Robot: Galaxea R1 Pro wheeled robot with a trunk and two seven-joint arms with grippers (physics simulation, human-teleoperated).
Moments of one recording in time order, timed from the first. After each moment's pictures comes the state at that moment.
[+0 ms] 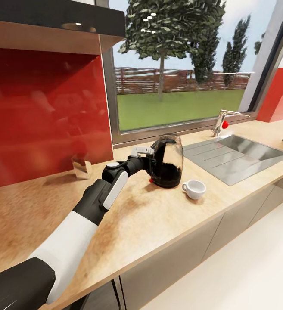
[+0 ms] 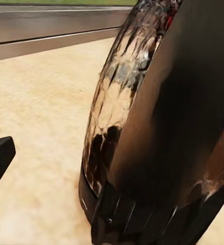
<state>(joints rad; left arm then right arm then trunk) -1.01 -0.17 -0.41 -1.08 0.38 0.55 0.01 -0.25 -0.30 0.21 0.05 0.01 -0.44 0.45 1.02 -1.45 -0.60</state>
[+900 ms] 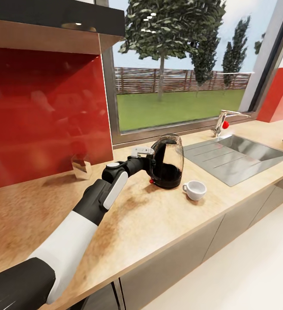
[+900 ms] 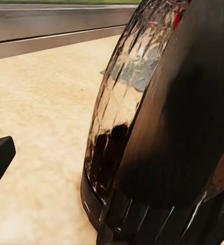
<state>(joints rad) -1.01 -0.17 -0.41 -1.07 0.38 0.55 0.01 -0.25 -0.30 0.21 0.05 0.01 -0.44 0.45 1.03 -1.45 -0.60</state>
